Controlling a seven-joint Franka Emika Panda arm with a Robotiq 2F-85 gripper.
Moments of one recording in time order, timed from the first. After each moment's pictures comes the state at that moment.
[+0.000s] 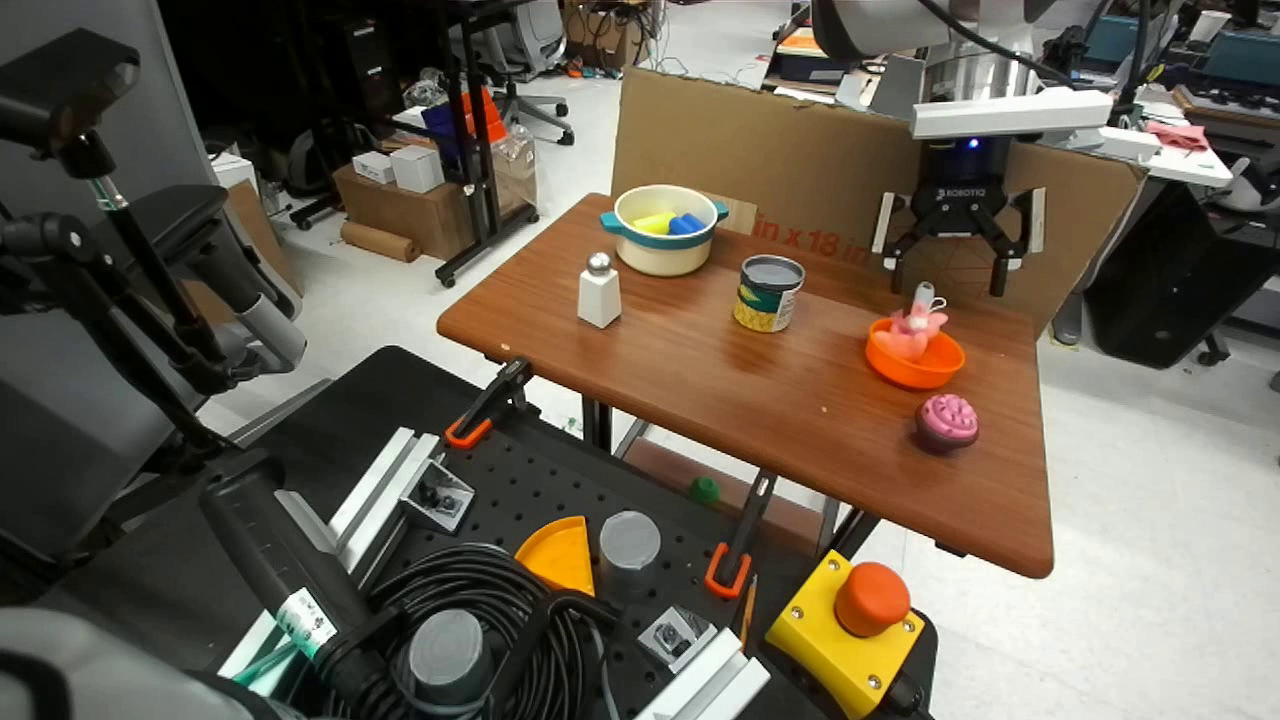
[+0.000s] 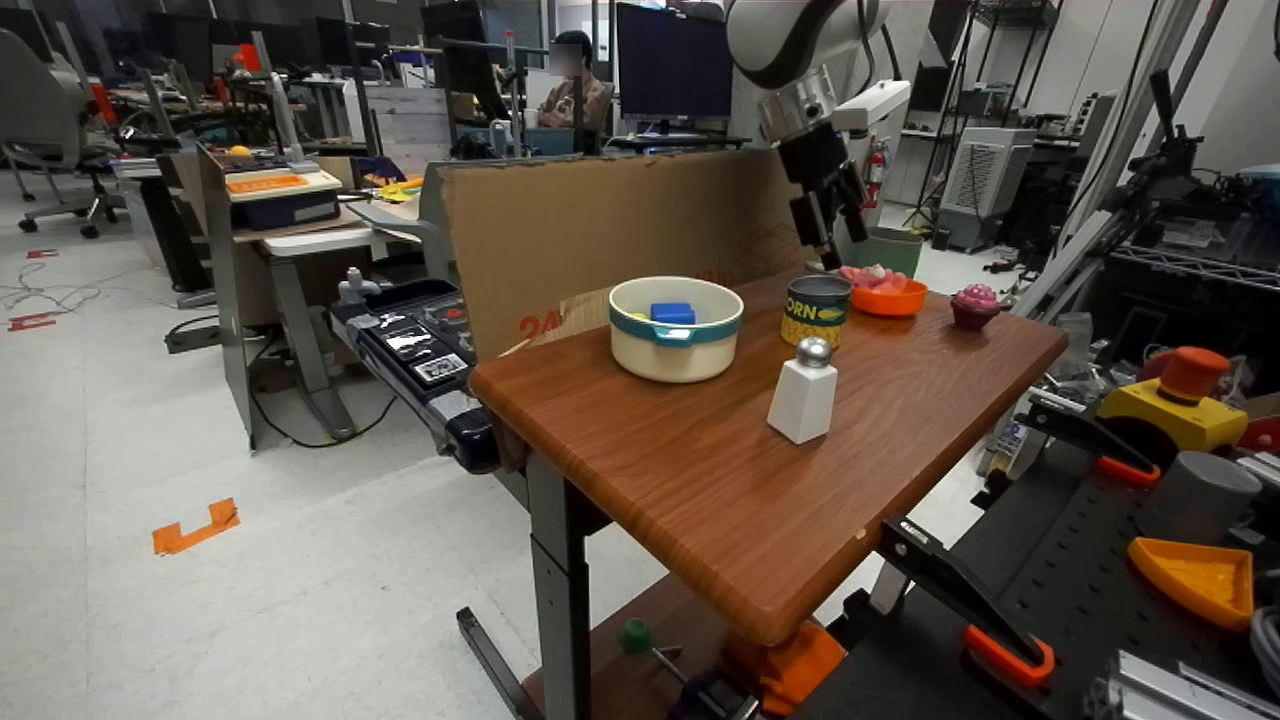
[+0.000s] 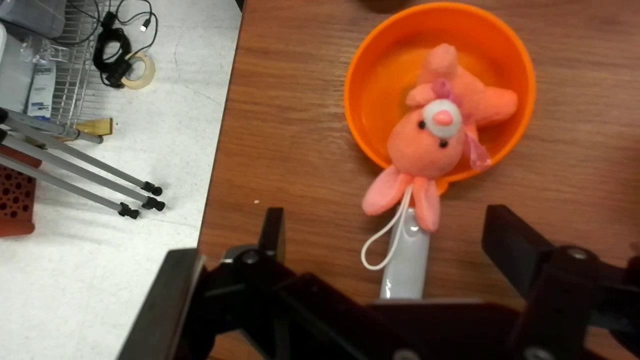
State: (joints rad) arm -0.10 0.94 -0.09 -1.20 -0.33 1.78 -0.26
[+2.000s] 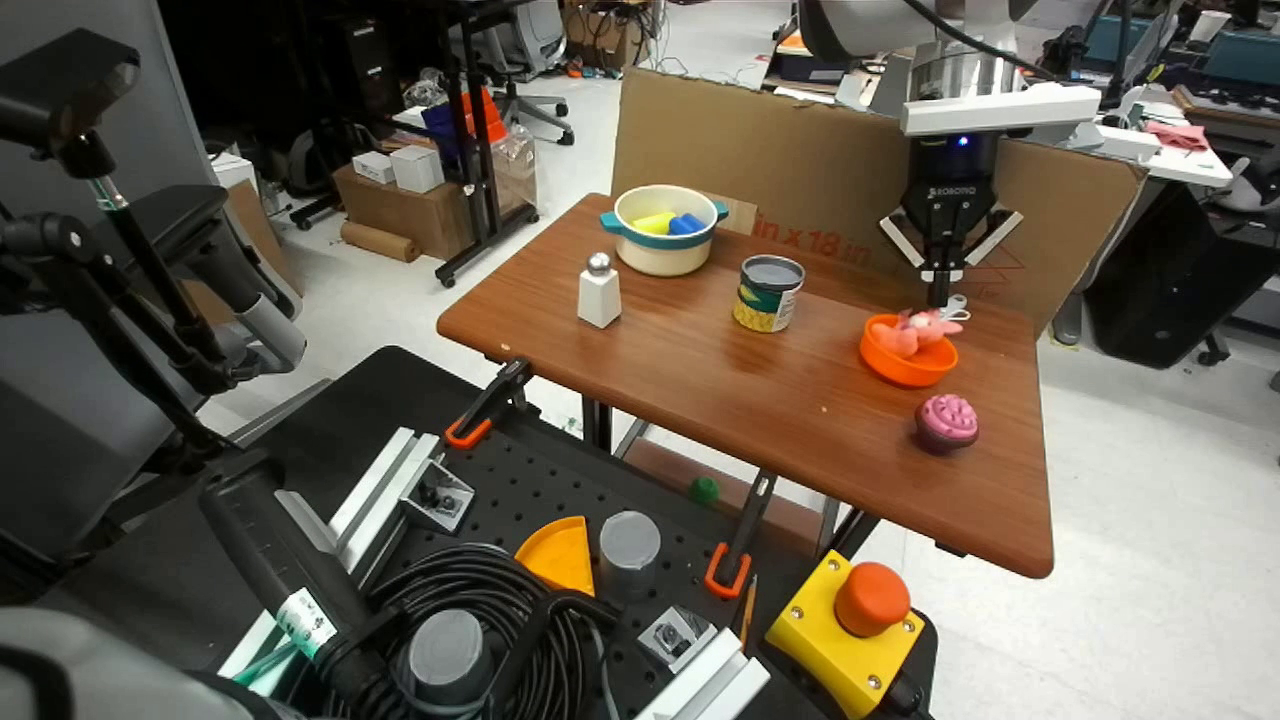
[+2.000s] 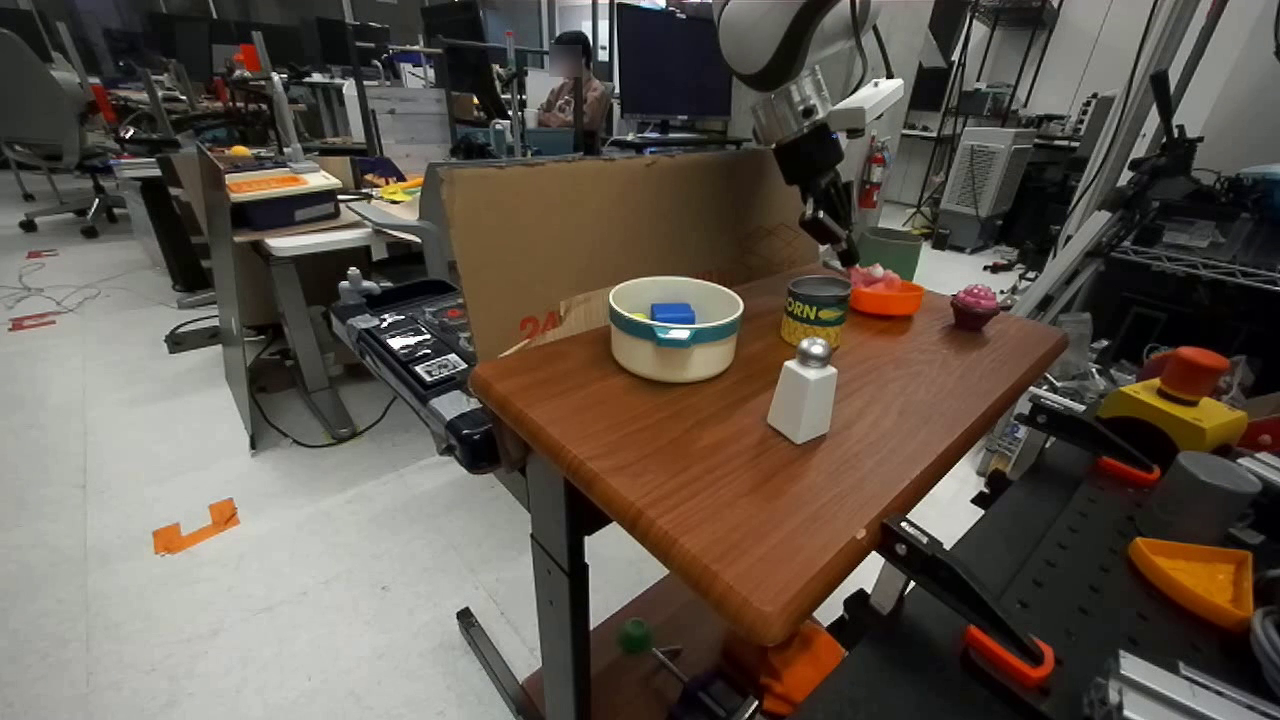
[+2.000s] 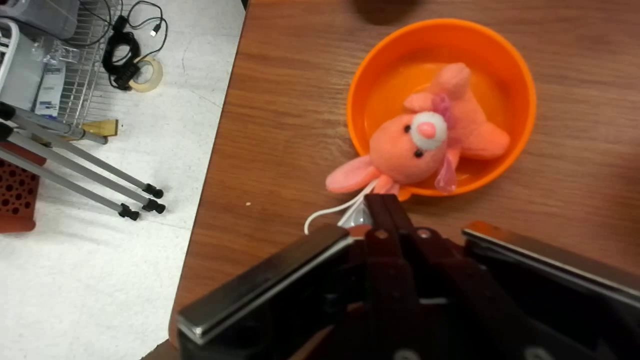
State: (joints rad) arm -0.08 0.94 -0.09 -1.20 -0.35 1.75 -0.28
